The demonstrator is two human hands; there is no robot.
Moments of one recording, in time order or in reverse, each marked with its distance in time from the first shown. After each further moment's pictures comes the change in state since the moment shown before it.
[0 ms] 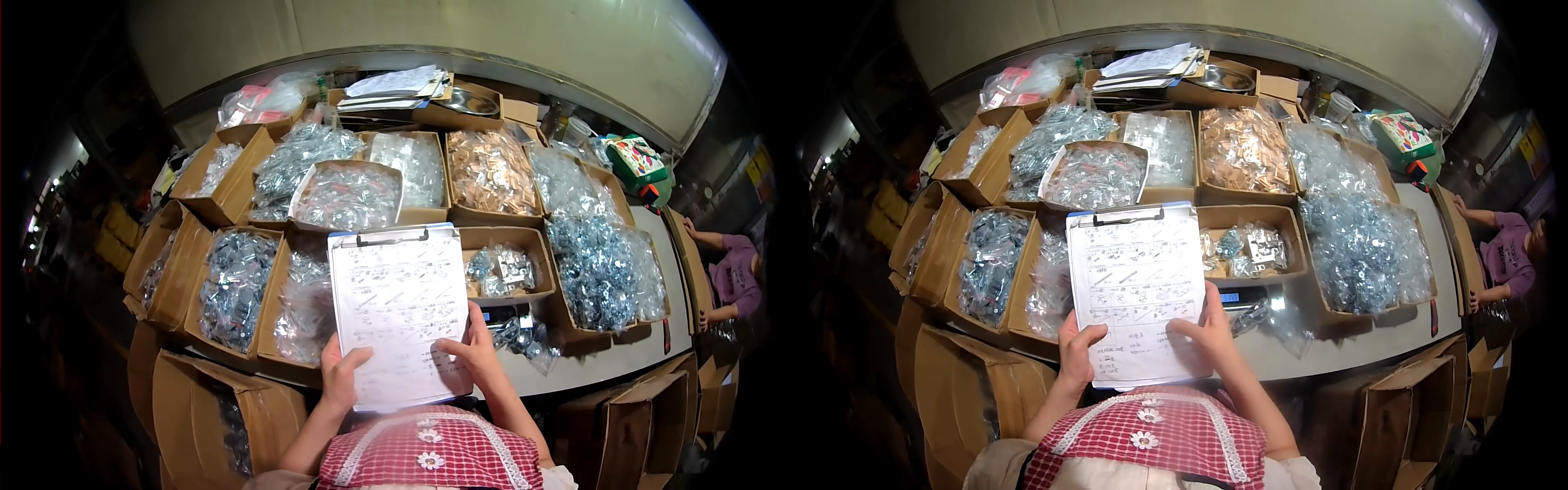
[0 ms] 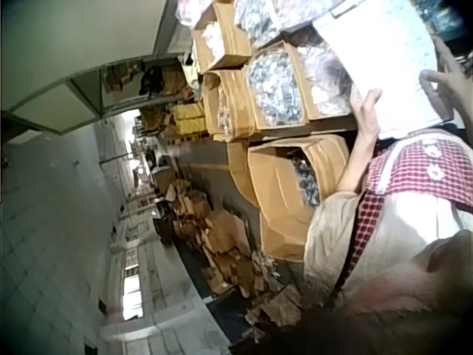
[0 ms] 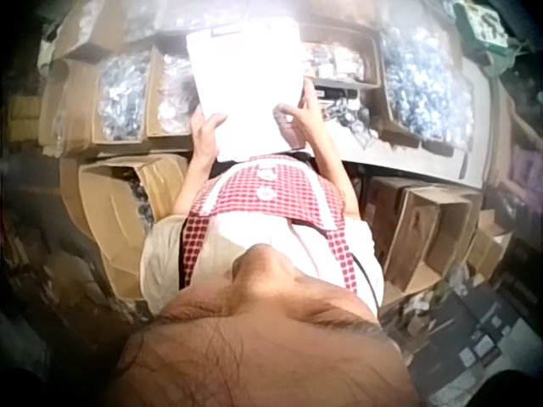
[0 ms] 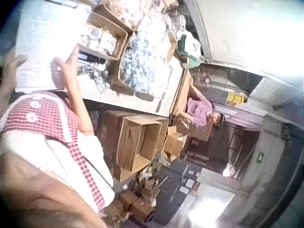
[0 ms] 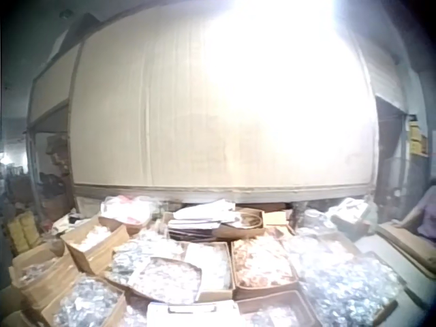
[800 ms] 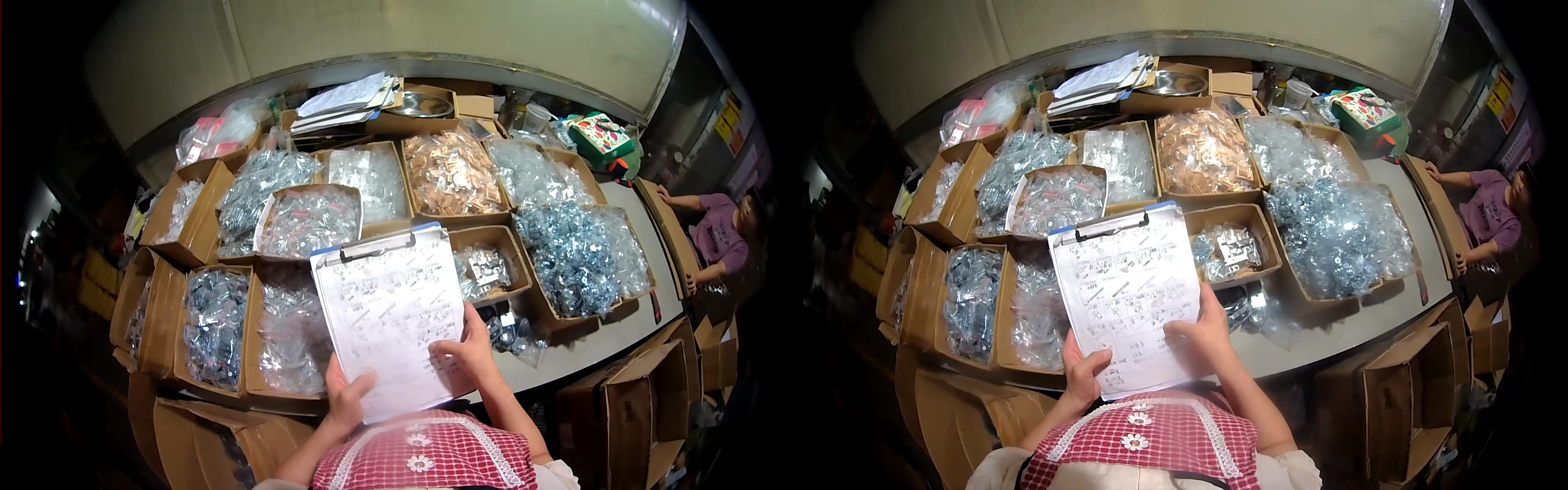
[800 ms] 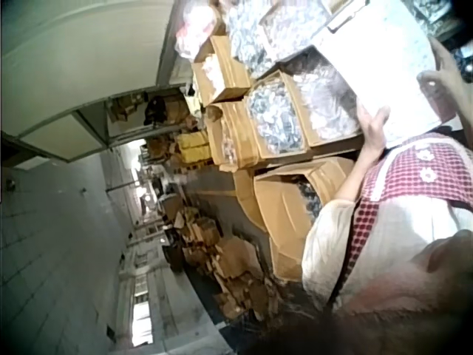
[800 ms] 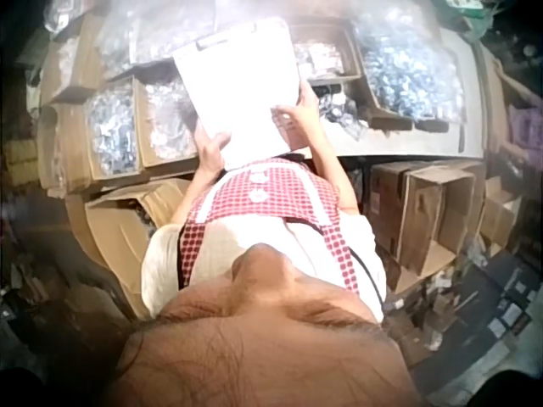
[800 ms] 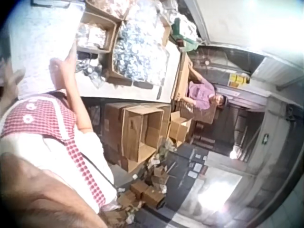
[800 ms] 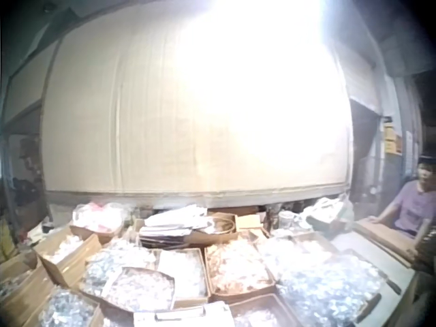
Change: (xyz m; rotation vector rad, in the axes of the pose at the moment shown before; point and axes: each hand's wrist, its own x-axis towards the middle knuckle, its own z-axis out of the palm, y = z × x) left_hand 0.011 -0.013 0.022 0.069 -0.121 -0.014; right_hand 0.011 -0.019 -0.018 -0.211 0.239 -0.022
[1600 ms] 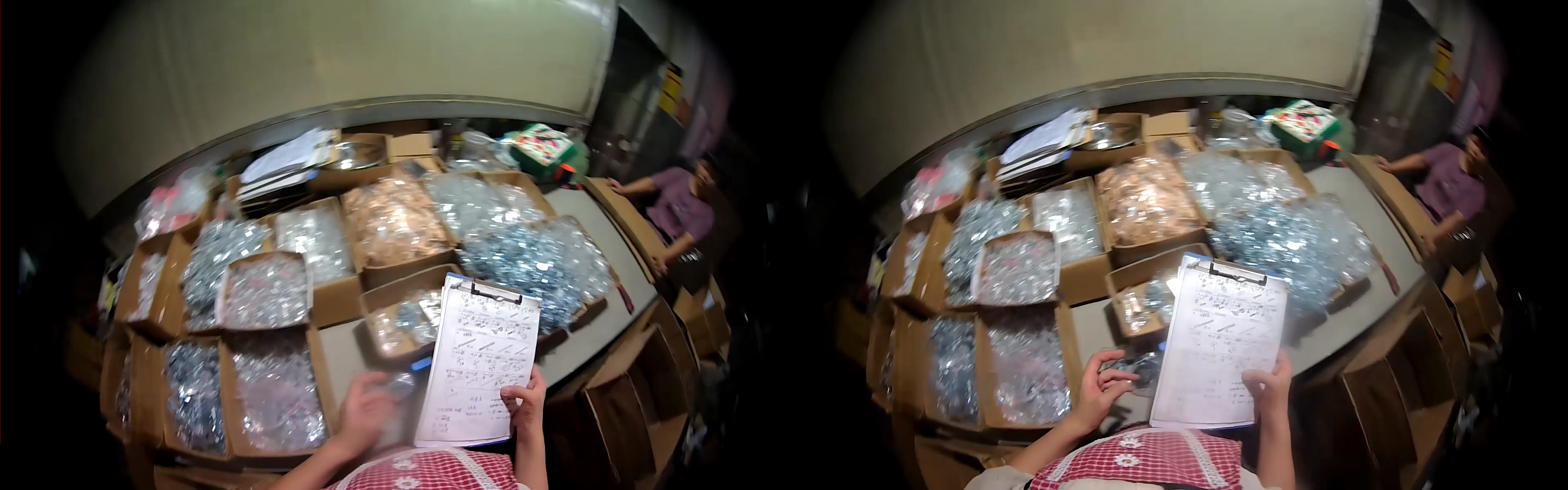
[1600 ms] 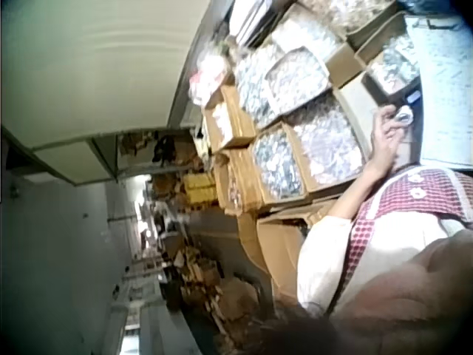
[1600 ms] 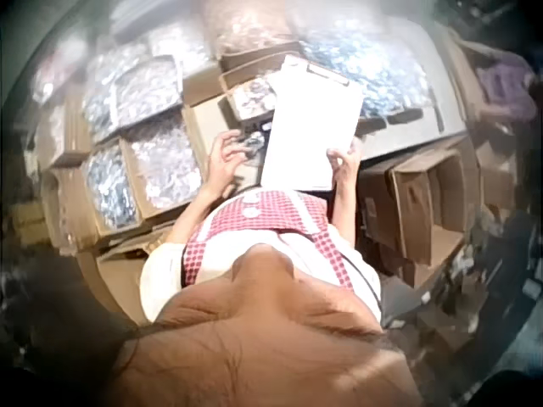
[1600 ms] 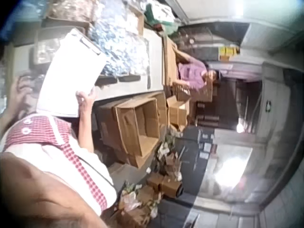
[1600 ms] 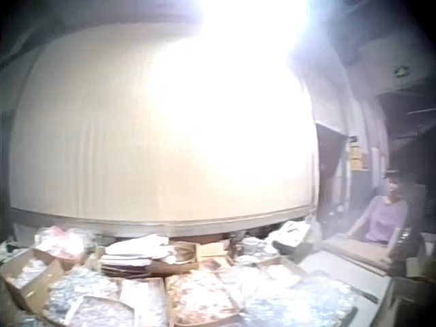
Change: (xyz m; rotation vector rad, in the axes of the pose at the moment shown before) left_hand 0.036 -0.009 0.050 0.277 -0.447 -0.166; right_hand -0.088 -0.023 -0.114 0.416 0.675 0.100
